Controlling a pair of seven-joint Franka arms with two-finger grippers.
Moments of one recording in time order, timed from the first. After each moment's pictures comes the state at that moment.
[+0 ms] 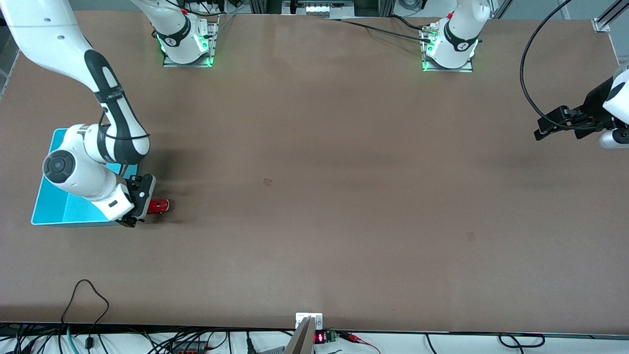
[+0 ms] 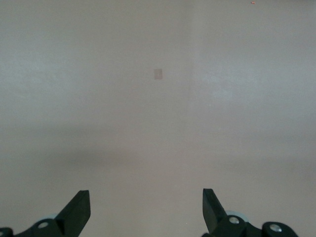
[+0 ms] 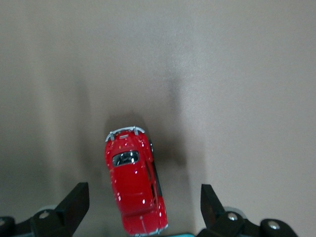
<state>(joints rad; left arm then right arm) -0.01 0.00 0.05 -1.66 -0.05 1.68 -0.03 -0.08 0.58 0.07 -1.83 -0.06 2.45 -1.45</state>
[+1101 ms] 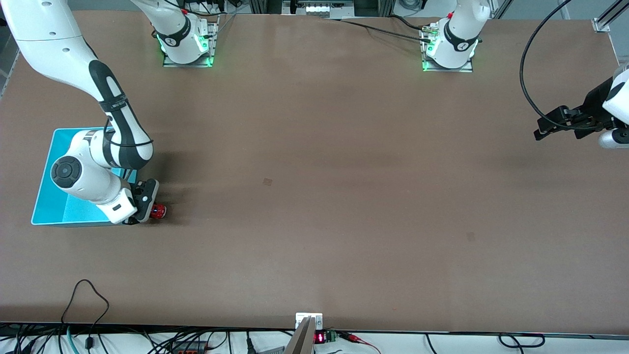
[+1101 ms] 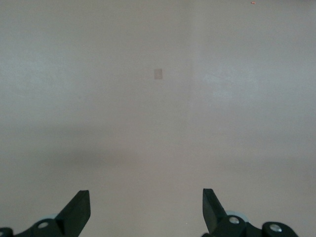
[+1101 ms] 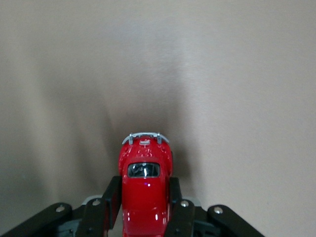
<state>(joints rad) -0.01 0.00 0.05 -1.66 -0.05 1.68 -0.03 -0.08 0.61 0.06 -1.81 -0.06 2.46 -1.35</state>
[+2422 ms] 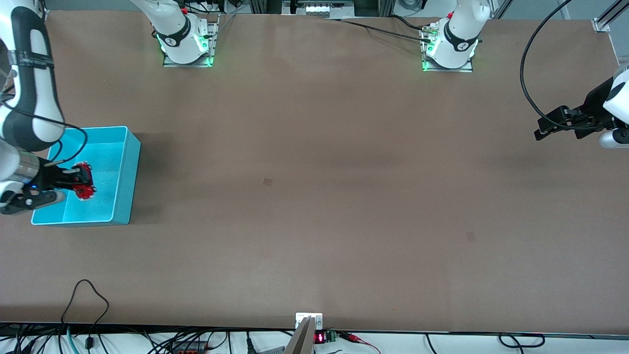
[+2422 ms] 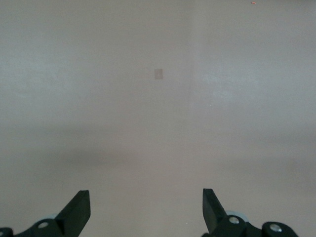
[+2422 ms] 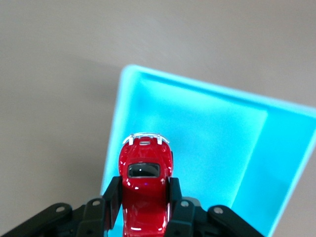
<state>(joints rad) -0.01 0.00 0.05 -1.66 -0.05 1.68 -0.03 -0.07 0.40 -0.18 -1.70 0.02 1.99 -0.47</state>
